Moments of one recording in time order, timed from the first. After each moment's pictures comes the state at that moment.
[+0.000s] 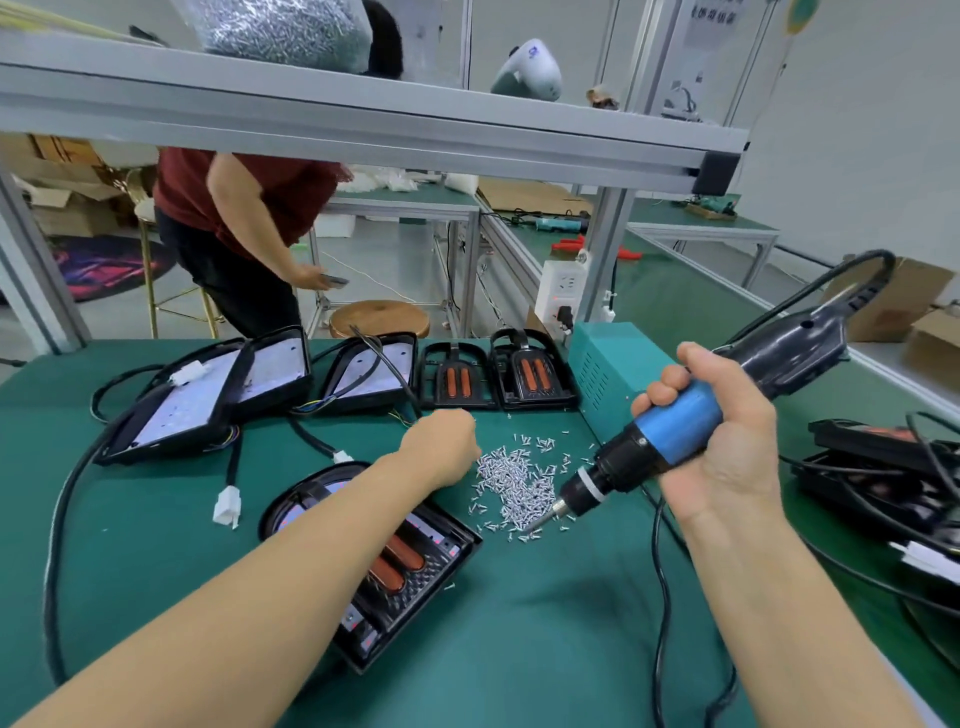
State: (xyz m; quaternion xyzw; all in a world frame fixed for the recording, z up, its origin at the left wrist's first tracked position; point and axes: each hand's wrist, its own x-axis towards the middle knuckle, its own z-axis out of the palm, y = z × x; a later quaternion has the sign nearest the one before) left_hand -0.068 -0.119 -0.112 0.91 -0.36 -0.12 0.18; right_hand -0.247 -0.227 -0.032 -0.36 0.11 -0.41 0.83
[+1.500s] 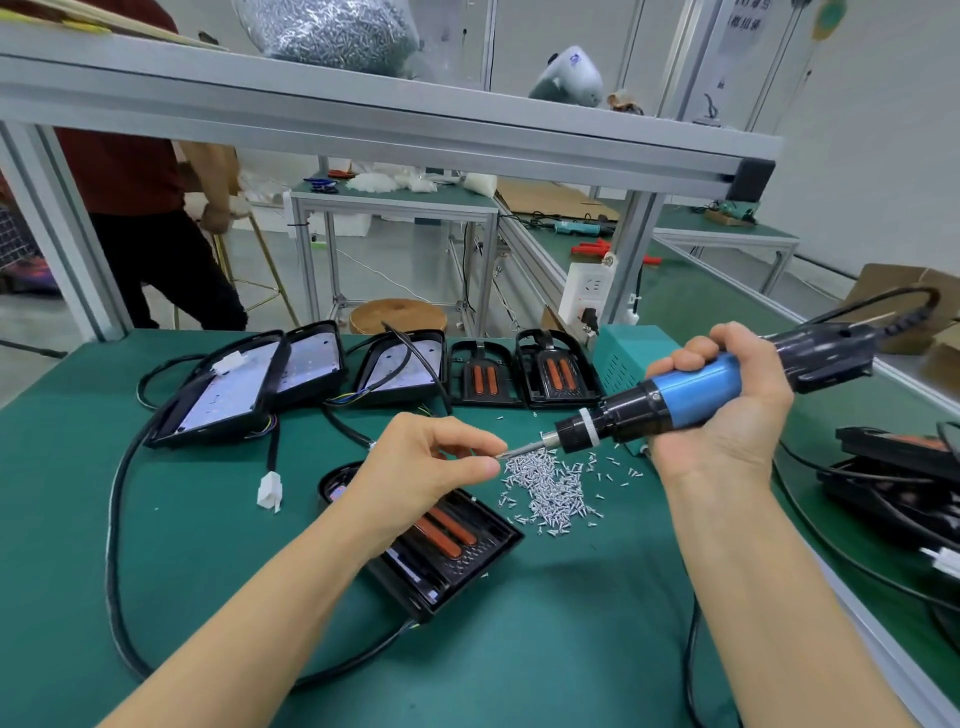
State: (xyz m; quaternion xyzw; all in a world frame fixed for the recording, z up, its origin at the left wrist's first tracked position) left_hand -0.121 -0.022 -0.082 0.70 -0.33 -0.18 0.61; right_hand -0.222 -0.204 -0.019 -0.24 0.08 -0.46 0.85
